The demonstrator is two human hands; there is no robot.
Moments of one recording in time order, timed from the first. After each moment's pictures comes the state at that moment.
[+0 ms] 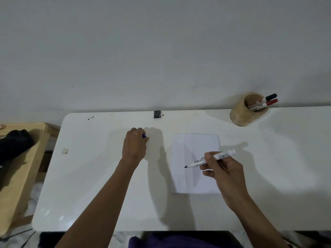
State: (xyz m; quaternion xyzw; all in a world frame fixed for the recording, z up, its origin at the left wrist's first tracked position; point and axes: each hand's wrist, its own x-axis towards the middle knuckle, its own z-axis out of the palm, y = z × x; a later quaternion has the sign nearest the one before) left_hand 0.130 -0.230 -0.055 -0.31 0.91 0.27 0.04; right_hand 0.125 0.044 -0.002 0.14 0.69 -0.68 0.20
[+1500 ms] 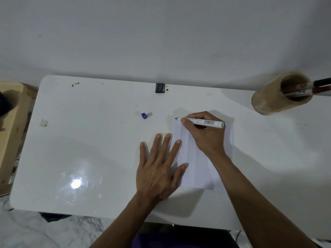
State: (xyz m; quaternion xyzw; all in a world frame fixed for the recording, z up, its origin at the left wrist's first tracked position) left_hand 0.216 -0.121 -0.111 -0.12 0.99 0.10 0.05; right_hand 0.049 -0.024 -0.092 -0.08 0.77 -0.62 0.12
